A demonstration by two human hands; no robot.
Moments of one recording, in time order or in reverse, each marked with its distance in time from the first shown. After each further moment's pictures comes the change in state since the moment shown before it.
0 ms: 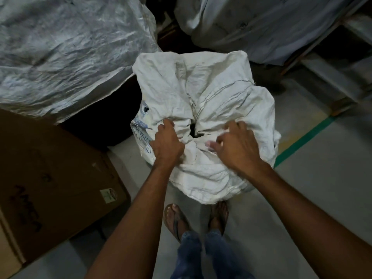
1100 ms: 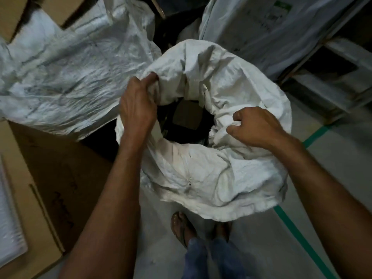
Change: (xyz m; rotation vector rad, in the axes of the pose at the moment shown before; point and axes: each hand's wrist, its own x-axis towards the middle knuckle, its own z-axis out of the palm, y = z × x) left_hand -0.023 0.054 -0.185 -0.011 0.535 0.347; right_hand -0.012 0.008 -0.145 0.219 0.027 0.028
